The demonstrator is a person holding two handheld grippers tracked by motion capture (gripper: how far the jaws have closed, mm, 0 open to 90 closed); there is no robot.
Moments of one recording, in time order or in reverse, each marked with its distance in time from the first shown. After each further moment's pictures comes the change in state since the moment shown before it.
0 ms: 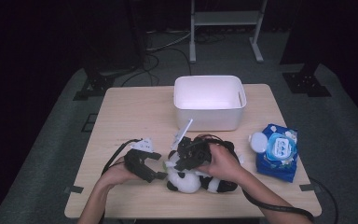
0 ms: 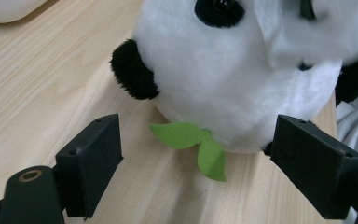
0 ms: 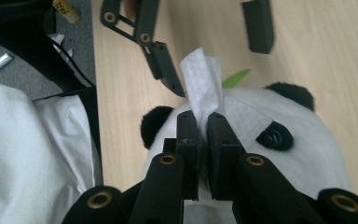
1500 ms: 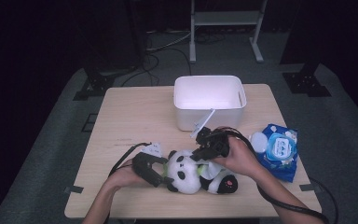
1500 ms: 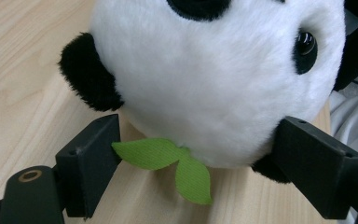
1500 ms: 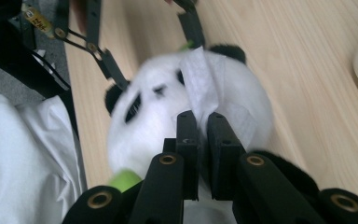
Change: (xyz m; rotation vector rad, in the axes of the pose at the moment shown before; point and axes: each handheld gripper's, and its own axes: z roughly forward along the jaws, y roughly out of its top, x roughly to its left) left arm -0.010 0.005 0.023 0.044 -0.049 0.022; right arm -0.024 -0.033 -0.035 -0.035 -0.067 0.102
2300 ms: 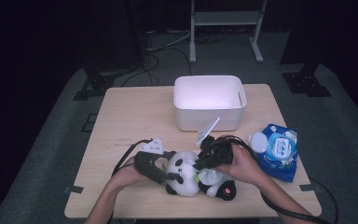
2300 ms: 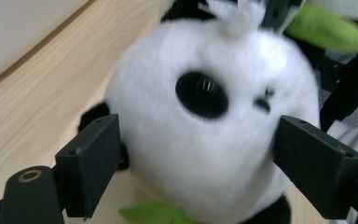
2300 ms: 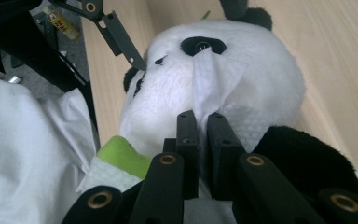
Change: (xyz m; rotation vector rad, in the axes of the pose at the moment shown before) left arm -0.013 0.020 -0.007 -0.122 0.041 0.044; right arm 0.005 -0.022 0.012 -0.005 0.076 0.034
